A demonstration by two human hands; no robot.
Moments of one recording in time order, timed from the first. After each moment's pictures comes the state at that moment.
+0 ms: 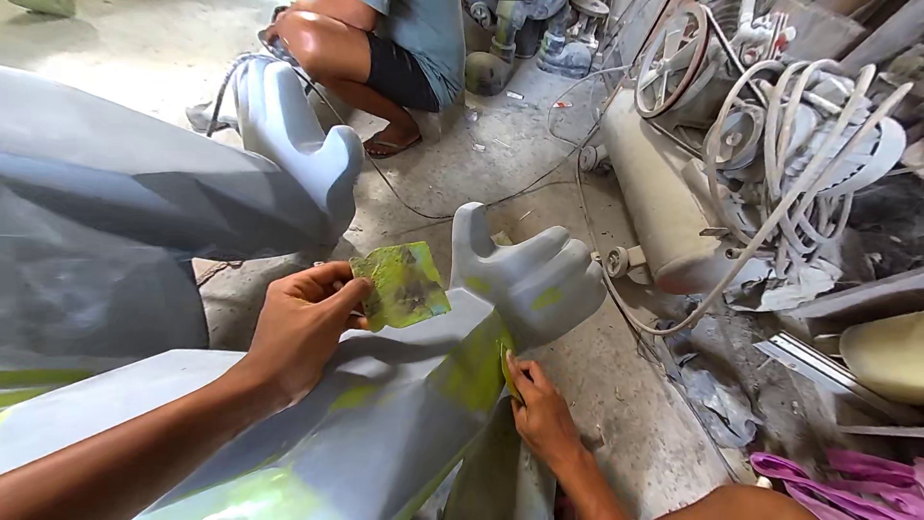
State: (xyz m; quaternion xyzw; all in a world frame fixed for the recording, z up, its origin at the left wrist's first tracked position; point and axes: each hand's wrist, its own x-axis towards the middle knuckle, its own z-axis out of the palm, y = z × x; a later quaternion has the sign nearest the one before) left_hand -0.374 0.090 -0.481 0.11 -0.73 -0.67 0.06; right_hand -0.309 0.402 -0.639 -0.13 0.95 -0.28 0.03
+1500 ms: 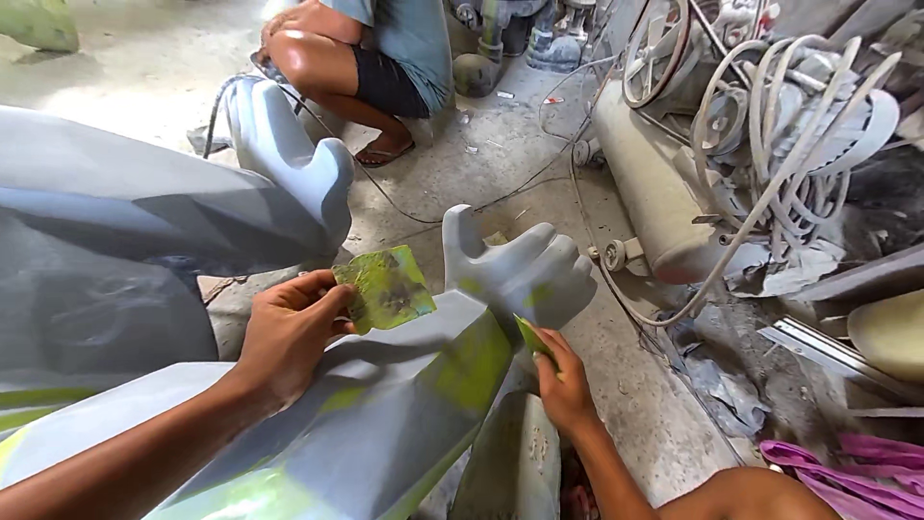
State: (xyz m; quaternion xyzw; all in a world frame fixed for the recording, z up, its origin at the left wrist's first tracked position) left_hand -0.371 0.093 -0.479 0.13 -0.73 -0.66 0.06; right_hand -0.336 0.423 -0.585 -0.06 0.84 -0.54 -0.04
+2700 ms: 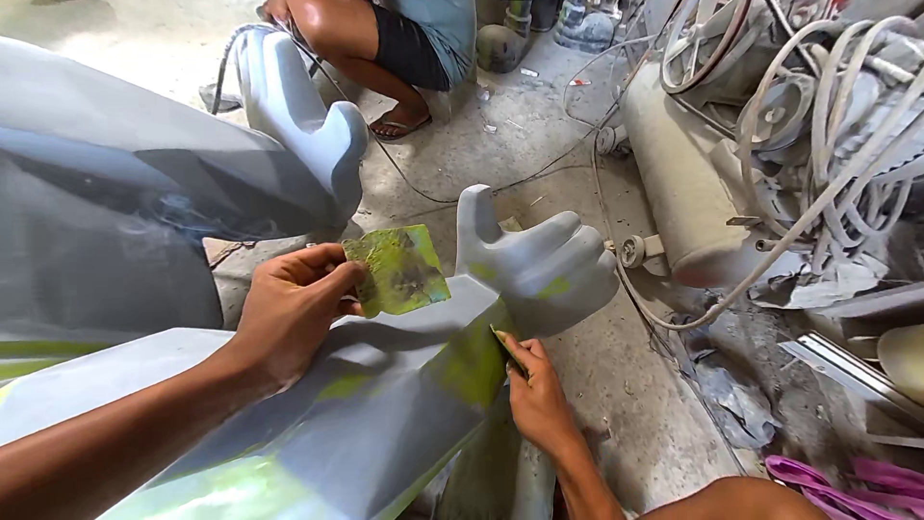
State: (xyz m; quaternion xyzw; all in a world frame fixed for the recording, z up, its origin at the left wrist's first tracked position) left_hand -0.373 0.095 -0.475 0.13 -0.73 -0.67 0.06; right_hand -0.327 0.376 -0.589 0.01 0.86 -0.49 0.14
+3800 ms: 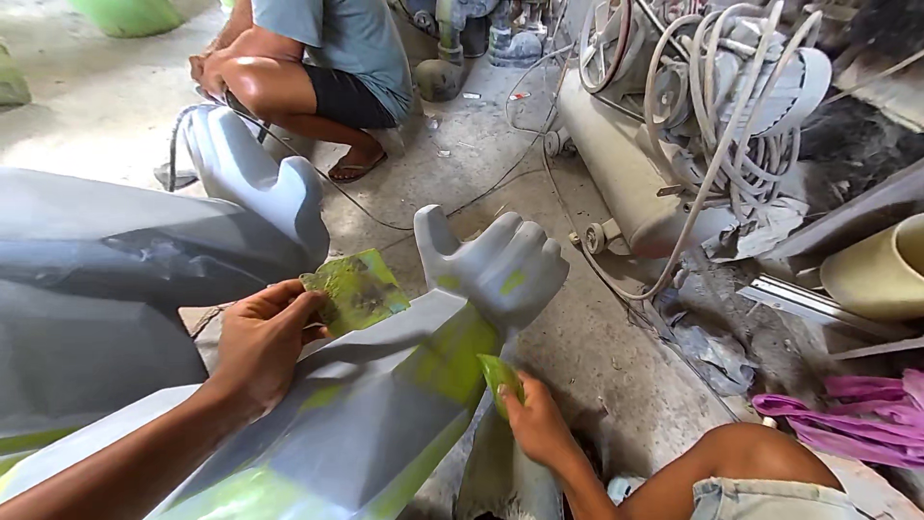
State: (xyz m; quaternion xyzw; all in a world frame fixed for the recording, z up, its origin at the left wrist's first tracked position) left_hand -0.368 0.094 -0.477 0.12 -0.75 -0.65 0.05; right_hand -0.272 0.405 -0.589 0.06 0.79 -0.59 0.17
